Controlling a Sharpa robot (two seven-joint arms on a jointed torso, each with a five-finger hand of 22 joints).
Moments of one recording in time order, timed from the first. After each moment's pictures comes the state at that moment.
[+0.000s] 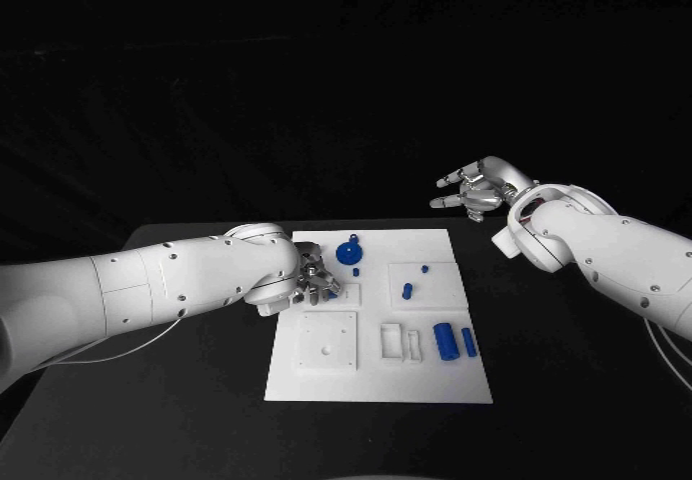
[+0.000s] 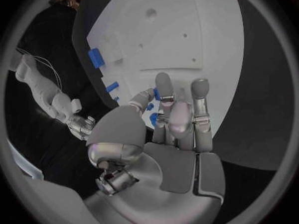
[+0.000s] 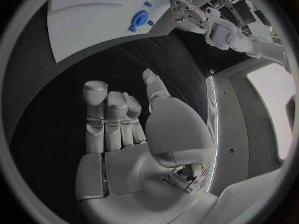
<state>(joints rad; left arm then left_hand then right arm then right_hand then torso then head) 1.35 -0.59 -0.24 1.32 -0.94 -0.01 -0.56 1.01 0.09 0.29 -0.10 0.44 1.24 0.04 0.07 1.06 1.47 -0.08 0.63 0.24 1.43 -0.13 1.32 0.89 0.03 1.27 -0.16 0.60 1.31 1.16 -0.65 0.22 1.10 -1.11 -0.25 0.03 1.27 -0.04 -0.09 -0.15 0.38 0.96 0.12 0.07 0.06 1.26 0.02 1.07 1.19 1.44 -0.06 0.98 1.10 0.11 1.47 -0.08 0.65 1.31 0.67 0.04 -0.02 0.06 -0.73</state>
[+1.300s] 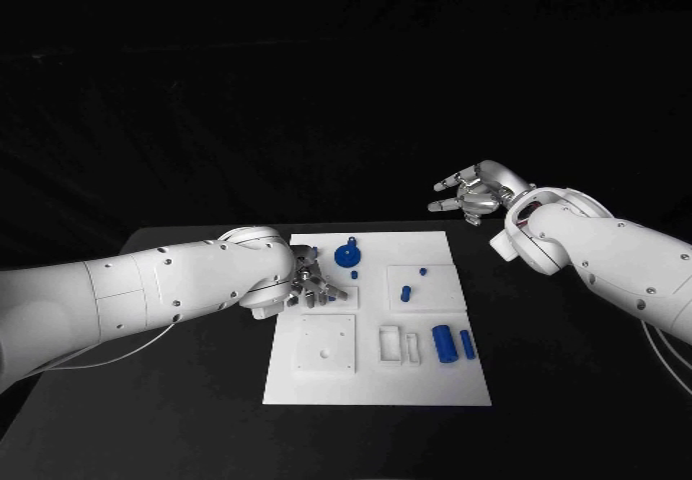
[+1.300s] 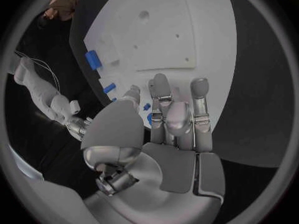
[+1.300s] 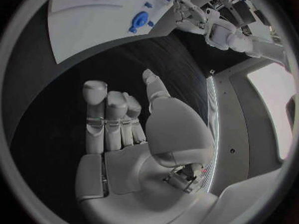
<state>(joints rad) 1.35 -0.60 -0.24 1.32 -0.96 0.00 -0.57 1.04 -0.10 0.04 0.24 0.05 1.38 -0.05 0.07 1.05 1.46 -0.09 0.63 0.22 1.42 -0.14 1.31 0.87 0.01 1.28 -0.16 0.58 1.31 1.16 -0.65 0.22 1.10 -1.11 -0.25 0.03 1.27 -0.04 -0.09 -0.15 0.38 0.96 0.13 0.07 0.06 1.25 0.02 1.07 1.19 1.44 -0.06 0.97 1.10 0.11 1.47 -0.08 0.64 1.31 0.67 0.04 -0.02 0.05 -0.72</state>
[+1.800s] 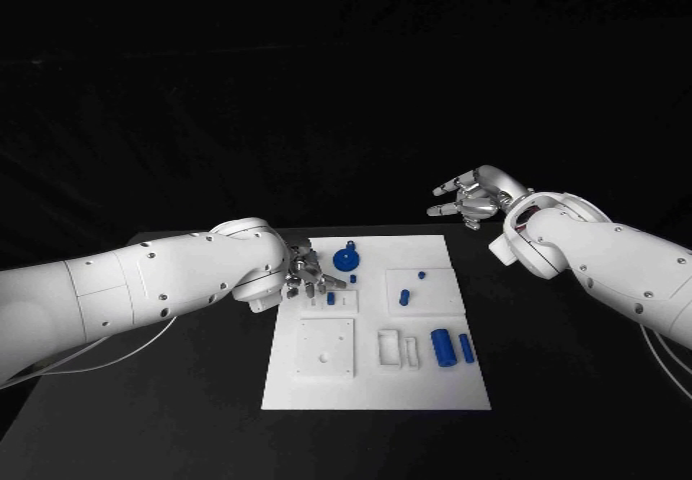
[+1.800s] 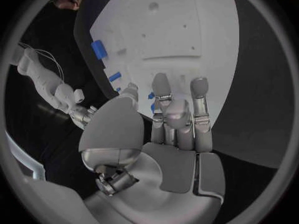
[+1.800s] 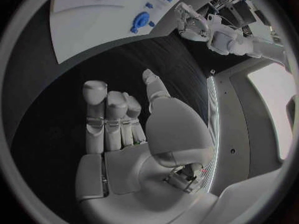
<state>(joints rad) 1.36 -0.63 -0.18 1.34 -0.93 -0.03 -0.56 1.11 -0.14 0.05 0.28 0.05 1.30 -0.02 0.07 0.81 1.47 -0.07 0.58 0.21 1.40 -0.13 1.25 0.79 0.01 1.27 -0.16 0.55 1.31 1.16 -0.66 0.22 1.10 -1.11 -0.25 0.03 1.27 -0.04 -0.09 -0.15 0.38 0.96 0.13 0.07 0.06 1.25 0.02 1.07 1.19 1.44 -0.06 0.97 1.10 0.11 1.47 -0.08 0.64 1.31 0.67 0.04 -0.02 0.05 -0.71</state>
